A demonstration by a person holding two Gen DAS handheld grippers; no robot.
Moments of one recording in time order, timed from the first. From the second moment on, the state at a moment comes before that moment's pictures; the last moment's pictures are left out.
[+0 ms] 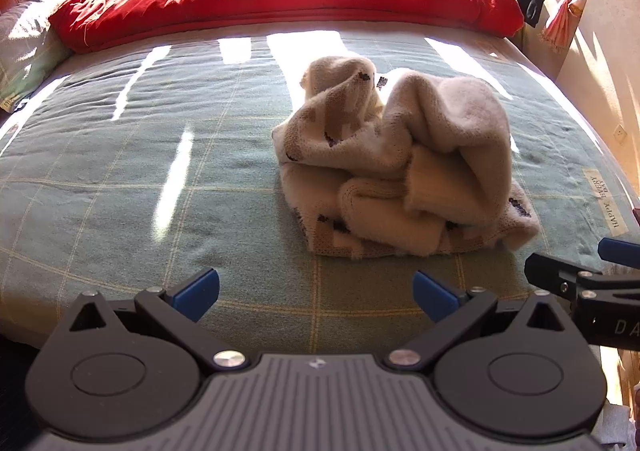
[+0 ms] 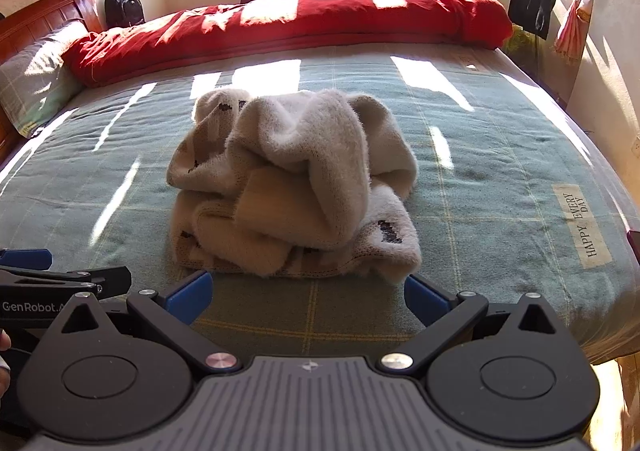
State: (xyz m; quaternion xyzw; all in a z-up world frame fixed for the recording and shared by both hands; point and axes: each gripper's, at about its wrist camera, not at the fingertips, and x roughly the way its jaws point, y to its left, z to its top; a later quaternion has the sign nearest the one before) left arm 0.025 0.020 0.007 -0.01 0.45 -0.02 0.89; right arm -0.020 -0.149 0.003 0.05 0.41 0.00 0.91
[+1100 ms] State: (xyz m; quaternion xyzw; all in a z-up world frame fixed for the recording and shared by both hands) left arm -0.008 0.027 0.016 0.00 0.39 -0.03 0.92; right arm -0.043 -0.138 0.014 0.03 0.38 0.01 0.92
